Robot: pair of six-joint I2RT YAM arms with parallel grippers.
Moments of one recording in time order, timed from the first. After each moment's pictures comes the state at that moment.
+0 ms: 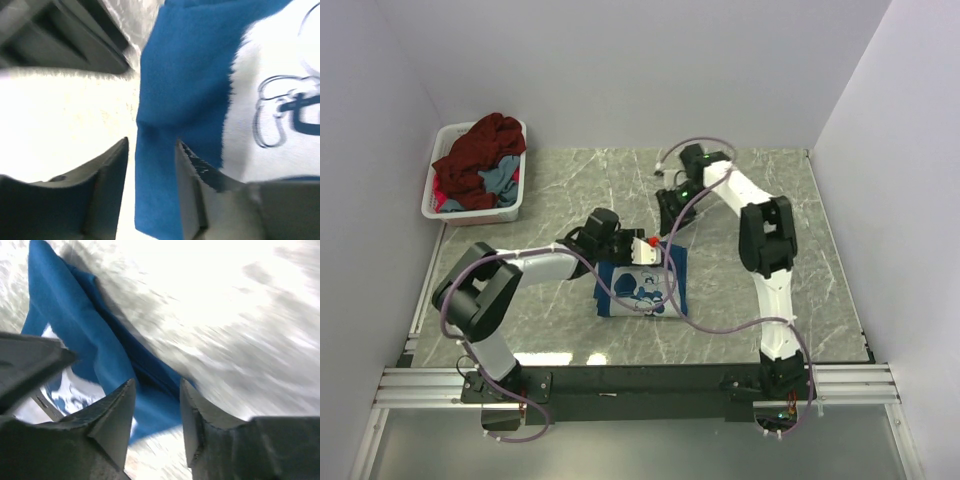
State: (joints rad) left arm -0.66 1.71 0.89 0.23 0.34 0.96; right arm 0.34 2.30 1.95 -1.05 -0.58 -0.17
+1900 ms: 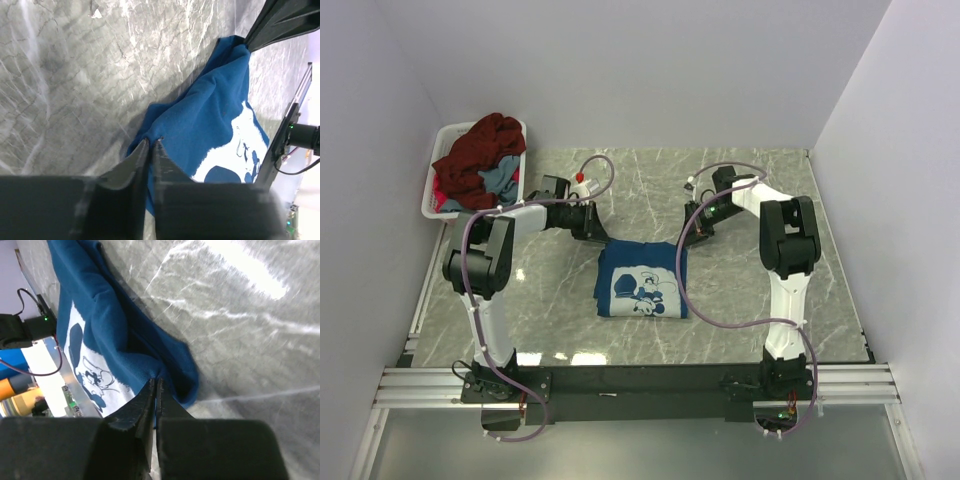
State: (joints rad) left arm -0.22 1.98 1.21 -0.18 0.82 -0.18; right arm 0.17 2.21 1.59 -0.84 -0.89 -0.12
